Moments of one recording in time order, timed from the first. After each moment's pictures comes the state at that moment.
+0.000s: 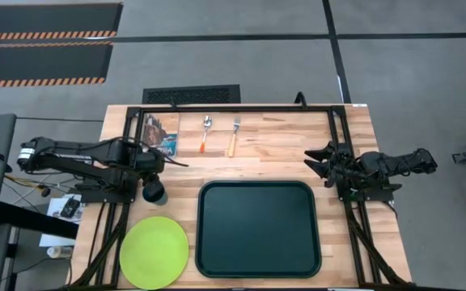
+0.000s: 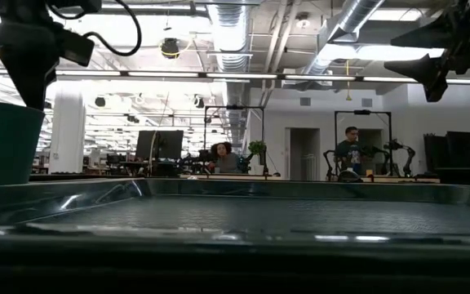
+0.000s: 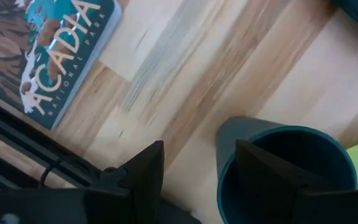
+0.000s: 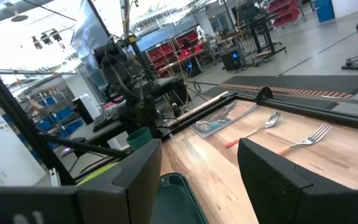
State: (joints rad) left arm -0.01 0.93 0.79 -1.25 -0.11 -0.61; right arm 0.23 0.01 0.14 -0.04 0.52 0.42
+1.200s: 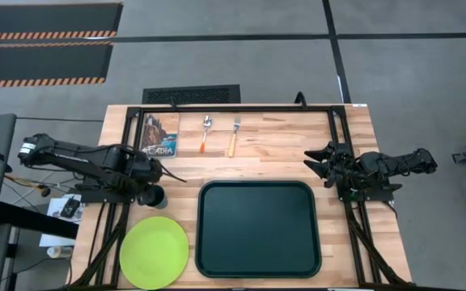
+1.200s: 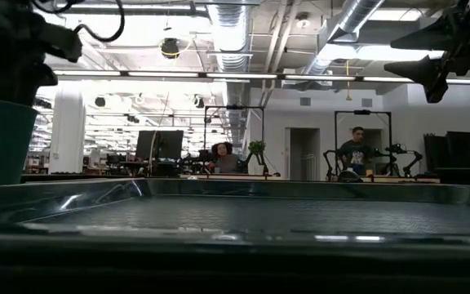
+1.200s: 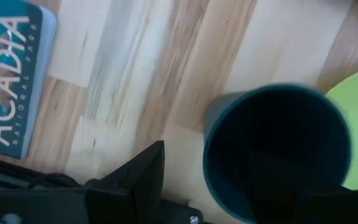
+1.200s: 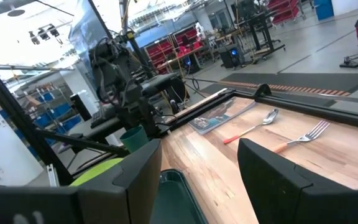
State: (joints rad) left arm -0.15 0.89 0.73 -1.22 -0.05 -0.49; right arm 0.23 0.01 0.14 -0.05 0.52 0.42
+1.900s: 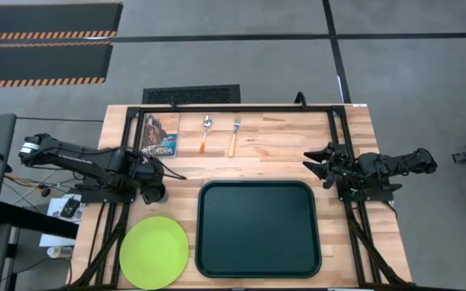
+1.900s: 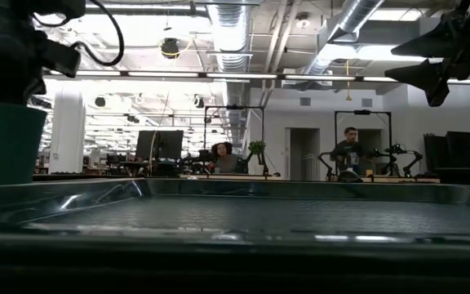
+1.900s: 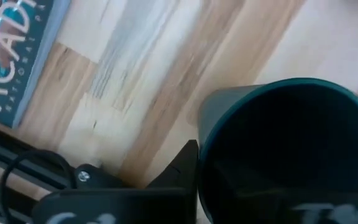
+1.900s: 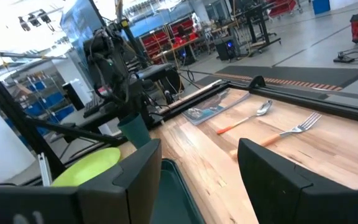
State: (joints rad) left arm -0.14 0.92 0.69 -1.19 -0.09 -0.71; right arm 0.23 0.01 0.14 -0.10 0.52 0.42
